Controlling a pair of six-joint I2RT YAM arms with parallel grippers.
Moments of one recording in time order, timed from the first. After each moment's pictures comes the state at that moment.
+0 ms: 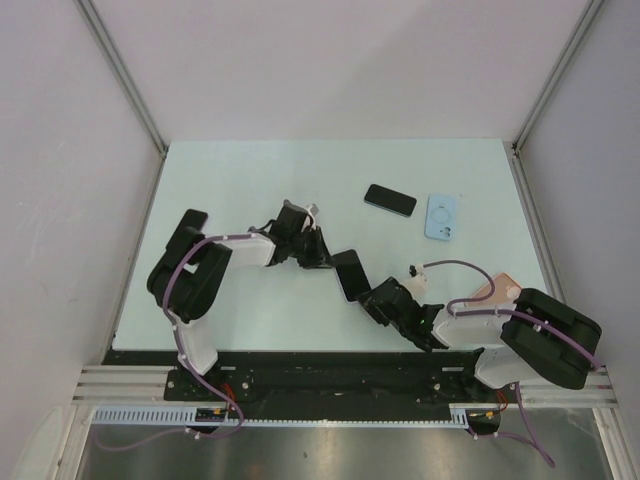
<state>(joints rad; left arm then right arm) -0.54 1.82 0.92 0.04 0.37 -0.71 1.00 1.37 0.36 0.27 0.44 1.56</state>
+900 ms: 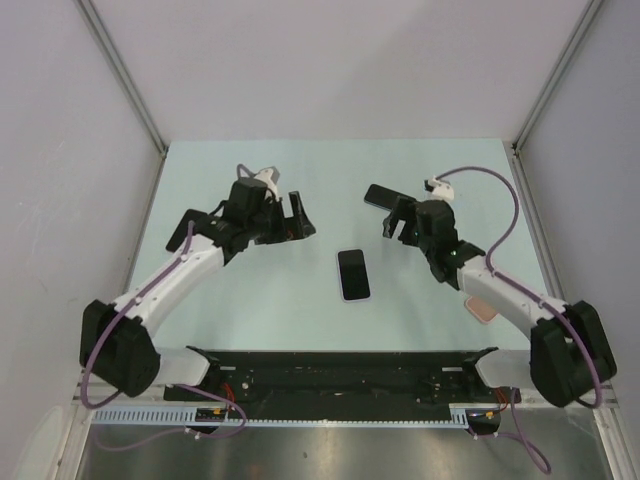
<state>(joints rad) -0.49 1.36 1.09 -0.43 0.13 -0.55 0.51 1.23 0.72 0.02 0.27 0.62</state>
